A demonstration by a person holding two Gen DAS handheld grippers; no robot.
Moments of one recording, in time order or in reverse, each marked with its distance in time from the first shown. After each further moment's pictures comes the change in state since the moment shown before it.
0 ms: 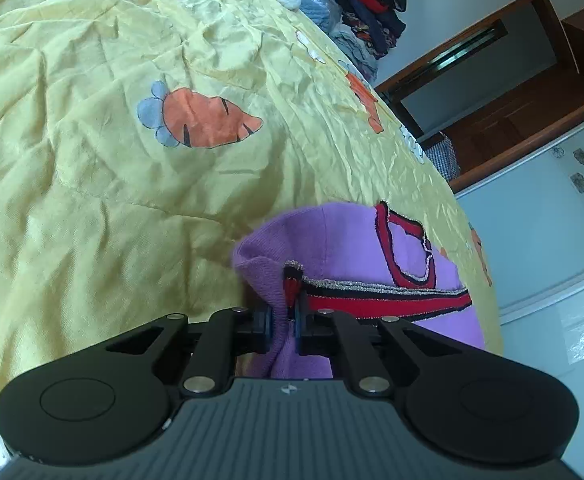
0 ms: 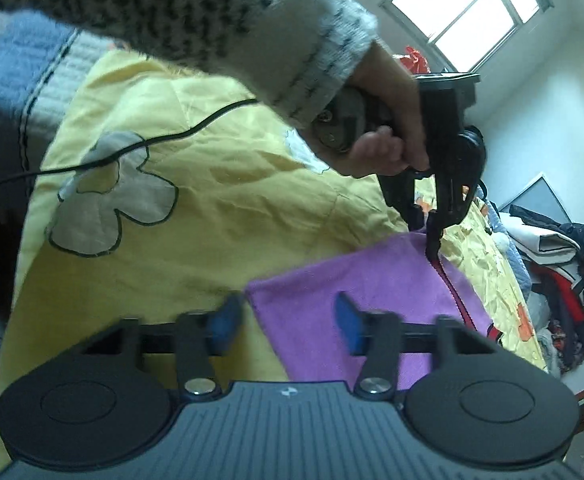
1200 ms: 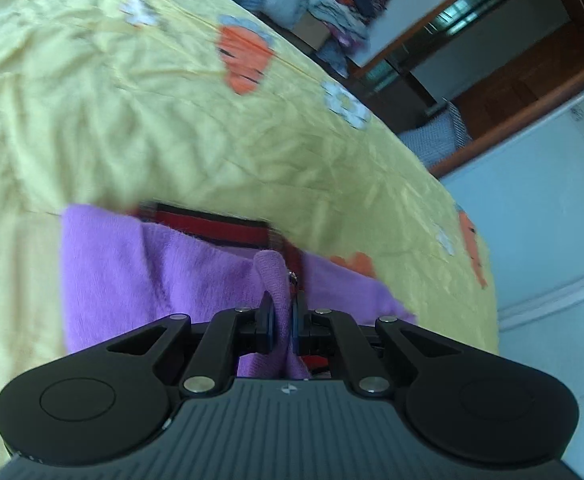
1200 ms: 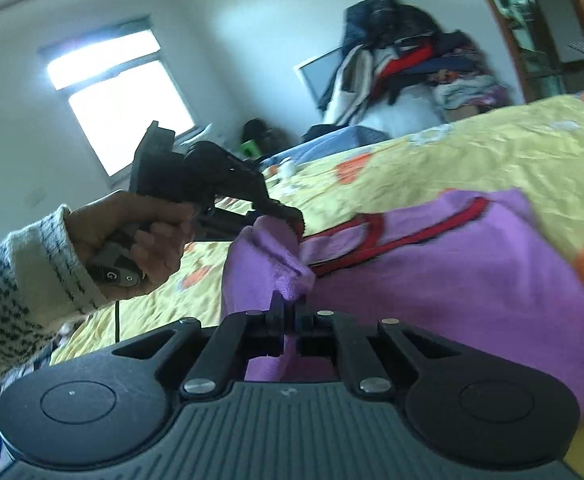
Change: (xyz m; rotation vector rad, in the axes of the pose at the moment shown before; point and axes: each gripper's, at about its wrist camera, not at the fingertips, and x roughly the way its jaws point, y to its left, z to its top) left arm 0.143 -0.234 0.012 0.055 0.066 0.093; right arm -0.098 -0.223 -0.257 1.396 -0.339 -0.040
